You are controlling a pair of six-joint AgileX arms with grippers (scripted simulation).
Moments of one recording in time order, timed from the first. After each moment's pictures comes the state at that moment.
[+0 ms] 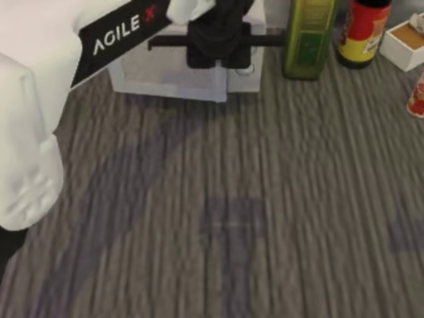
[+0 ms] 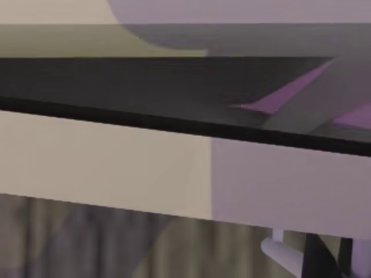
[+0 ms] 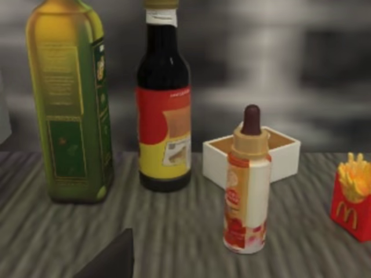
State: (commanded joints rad) left arm -0.63 2.29 2.15 -0.98 -0.28 -0.52; right arm 0.00 0.00 0.00 0.00 0.00 0.00
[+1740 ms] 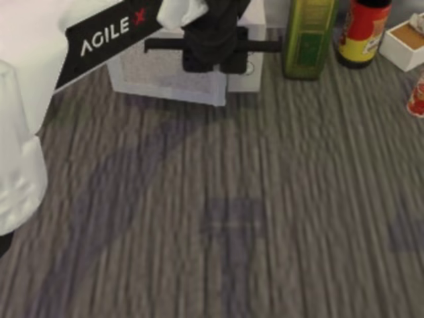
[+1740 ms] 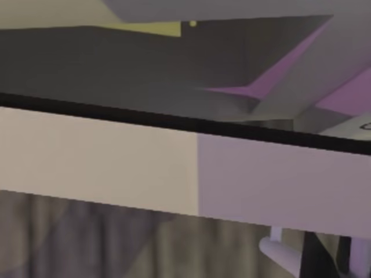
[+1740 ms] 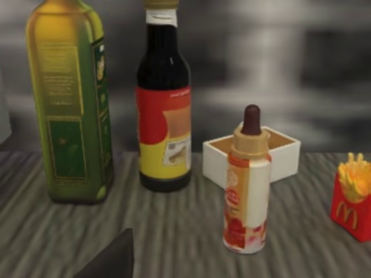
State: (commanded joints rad) left arm -0.62 2.23 2.05 -0.93 -0.26 -0.48; right arm 0.00 0.00 0.00 0.00 0.00 0.00
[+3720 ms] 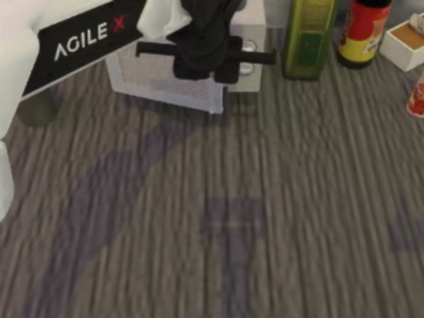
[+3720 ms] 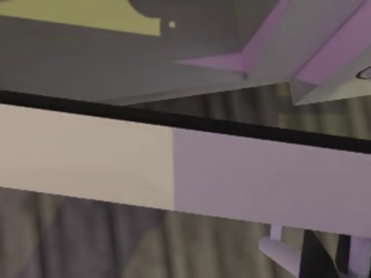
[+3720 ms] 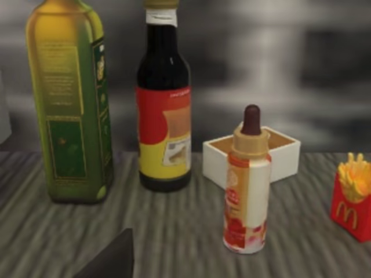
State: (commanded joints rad) left arm -0.61 2.13 1.89 -0.84 -0.22 -0.38; right arm 0.00 0.00 0.00 0.00 0.00 0.00
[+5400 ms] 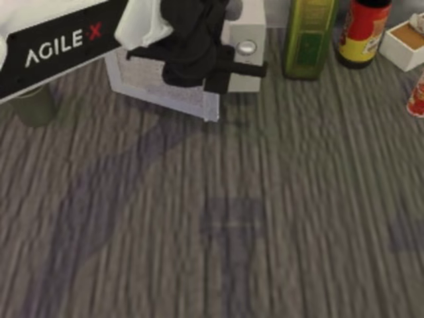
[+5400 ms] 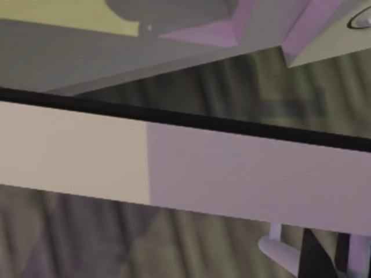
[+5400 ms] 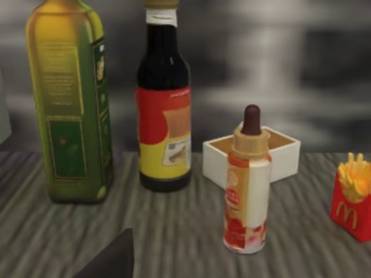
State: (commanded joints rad) left arm -0.60 2.04 1.75 -0.77 -0.16 -0.28; right arm 0.00 0.00 0.00 0.00 0.00 0.00
